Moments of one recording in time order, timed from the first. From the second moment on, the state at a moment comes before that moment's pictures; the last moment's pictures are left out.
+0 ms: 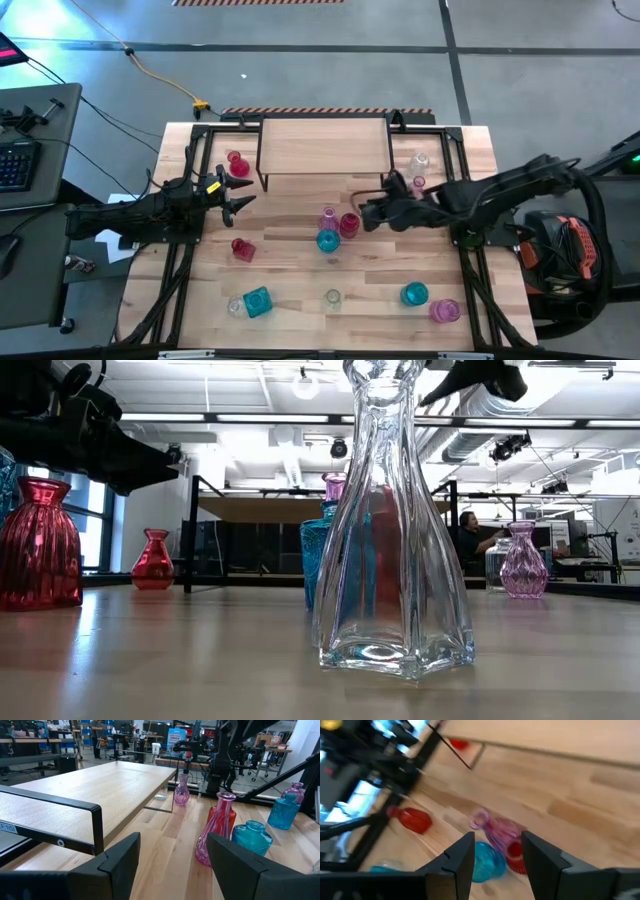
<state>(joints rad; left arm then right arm) 0.17 0.09 0.01 0.02 -0.10 -0.08 0.28 1.32 1.19 -0.71 0.55 1.23</state>
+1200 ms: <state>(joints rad) 0.18 0.09 0.01 0.02 -0.10 -0.08 0.17 1.59 1.21 -0.75 0.33 1.28</state>
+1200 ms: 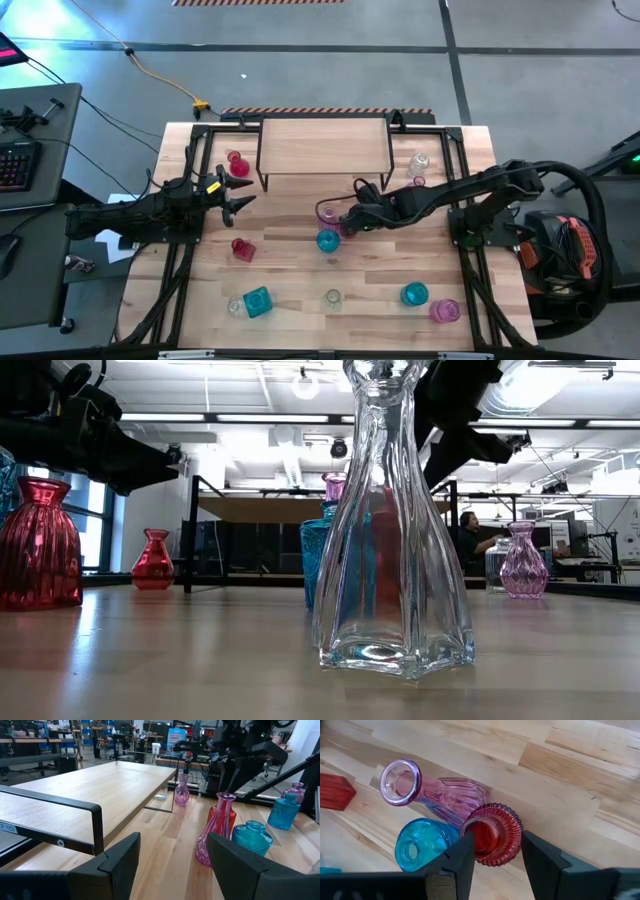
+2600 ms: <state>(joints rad) 0.17 0.09 0.01 0.02 -0.10 -0.08 0.14 1.60 1.20 -0.75 0.27 1.28</state>
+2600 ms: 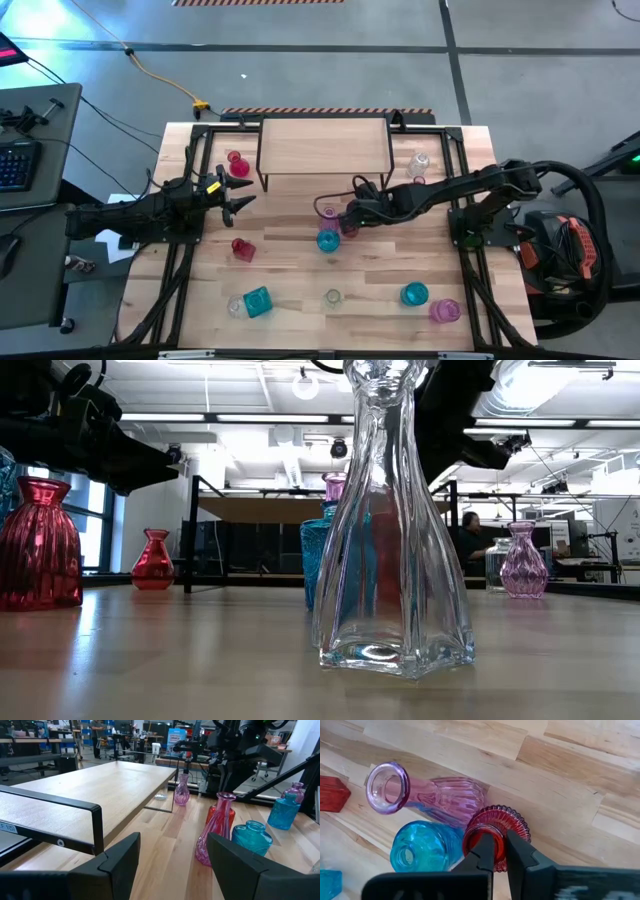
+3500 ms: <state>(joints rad) 0.18 0.09 0.01 0.02 -0.10 -0.08 0.09 1.60 1.57 -1.03 0.22 1.14</state>
